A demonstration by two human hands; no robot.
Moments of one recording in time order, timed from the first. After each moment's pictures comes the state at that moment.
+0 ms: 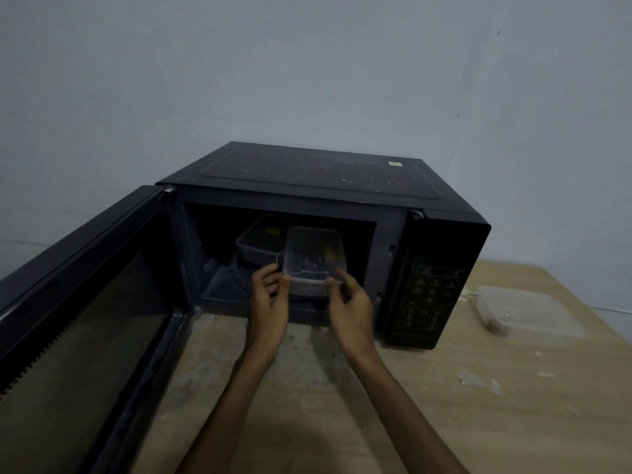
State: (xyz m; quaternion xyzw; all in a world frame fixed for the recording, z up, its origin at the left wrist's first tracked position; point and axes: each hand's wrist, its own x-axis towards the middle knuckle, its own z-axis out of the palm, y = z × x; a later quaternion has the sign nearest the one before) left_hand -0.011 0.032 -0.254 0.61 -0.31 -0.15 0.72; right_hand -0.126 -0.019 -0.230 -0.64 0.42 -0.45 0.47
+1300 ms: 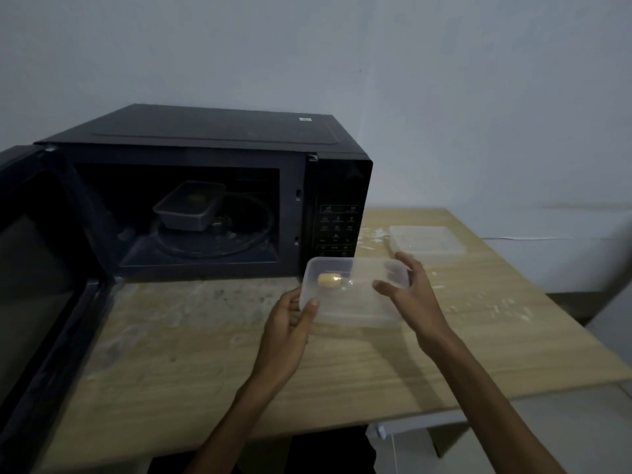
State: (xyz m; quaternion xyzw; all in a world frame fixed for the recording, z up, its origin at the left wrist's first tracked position) left_hand -0.178 0.085 -0.285 0.61 -0.42 -0.34 0.58; right_hand -0.362 -0.007 -0.225 -0.61 0.49 -0.43 0.45
